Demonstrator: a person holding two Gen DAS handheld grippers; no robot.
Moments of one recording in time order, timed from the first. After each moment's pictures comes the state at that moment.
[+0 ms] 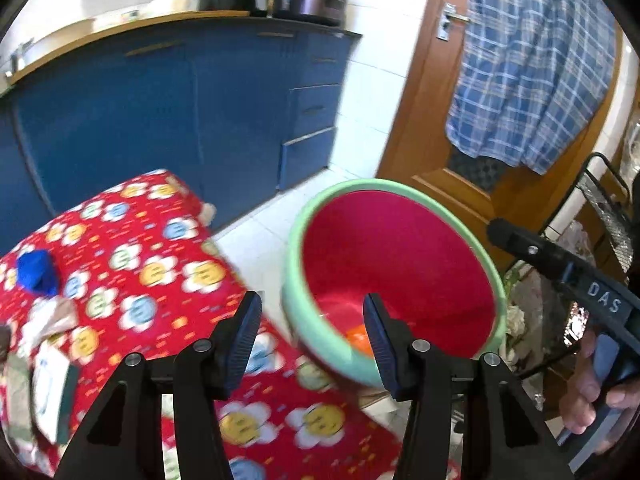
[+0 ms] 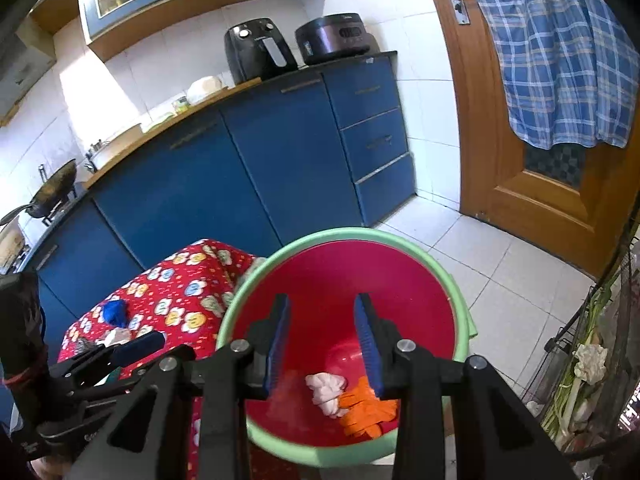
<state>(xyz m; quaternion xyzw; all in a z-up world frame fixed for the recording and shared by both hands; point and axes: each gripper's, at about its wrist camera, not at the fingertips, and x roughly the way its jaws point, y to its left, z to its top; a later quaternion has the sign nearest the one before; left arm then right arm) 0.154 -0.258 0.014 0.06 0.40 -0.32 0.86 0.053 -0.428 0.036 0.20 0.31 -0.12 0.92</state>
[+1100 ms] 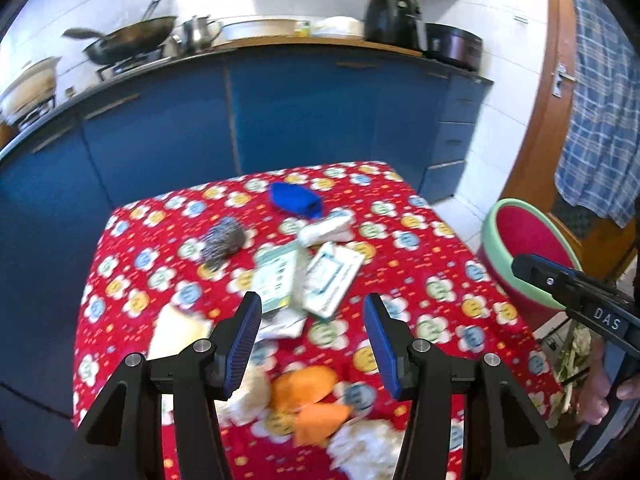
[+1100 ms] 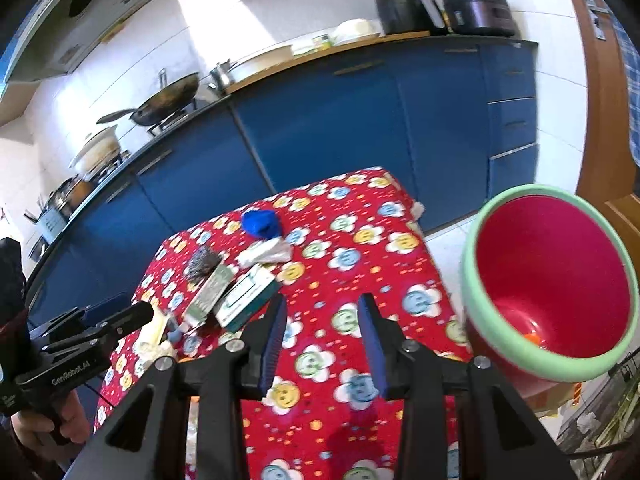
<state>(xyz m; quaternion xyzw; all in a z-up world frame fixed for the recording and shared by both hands) 0.102 -0.007 0.048 0.03 0.38 -0.11 0.92 0.071 -0.233 0.036 0.15 0.35 0.08 0.92</state>
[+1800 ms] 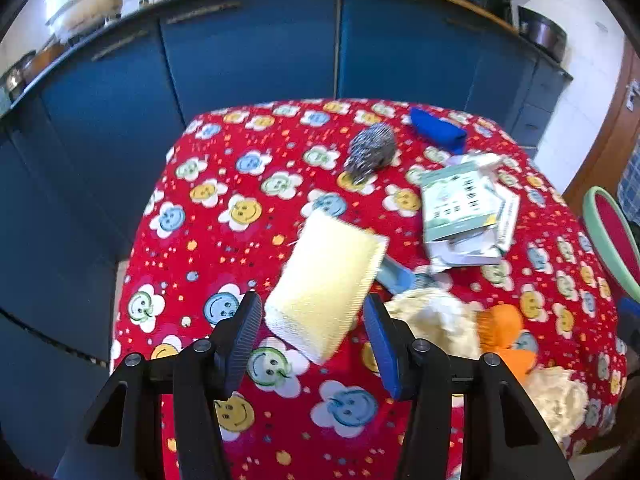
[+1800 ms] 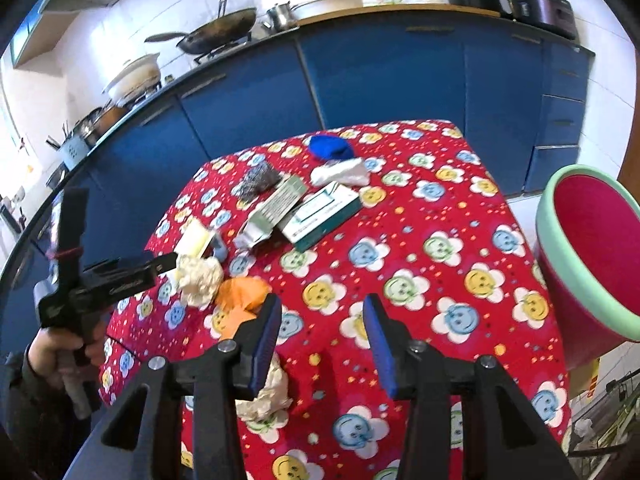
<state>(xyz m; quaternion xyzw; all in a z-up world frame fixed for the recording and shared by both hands) 0.124 0.108 -0.030 0.00 0.46 -0.01 0.89 0.045 -0.147 0.007 0.09 0.41 0.14 0.90</state>
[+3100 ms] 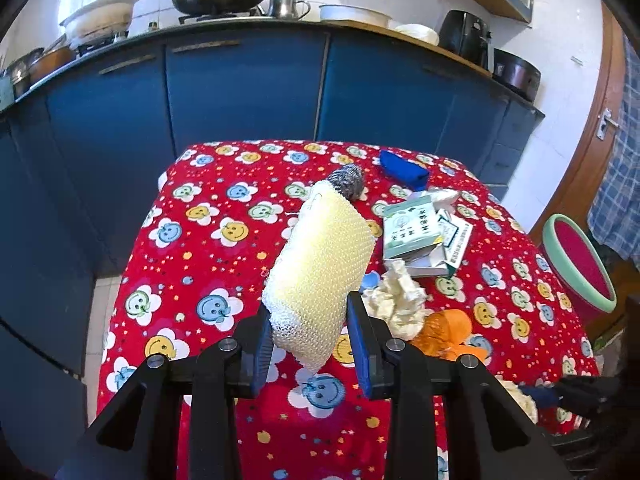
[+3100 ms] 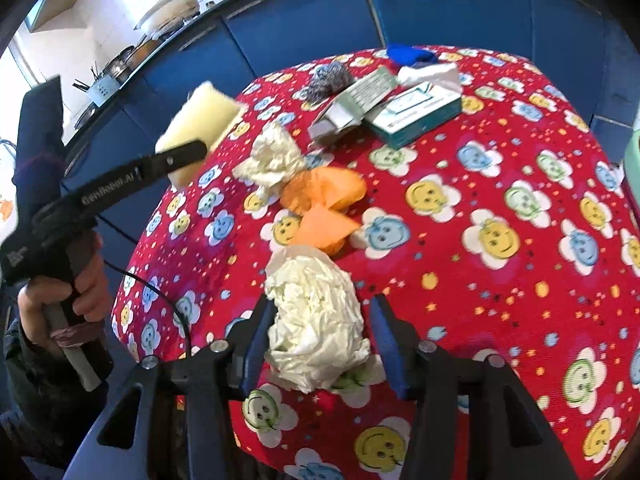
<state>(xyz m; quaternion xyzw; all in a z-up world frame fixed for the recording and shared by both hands) 0.079 0.112 -0.001 -0.04 0.38 -0.05 0.92 0.033 -0.081 -0.047 0.07 0.50 0.23 0.83</state>
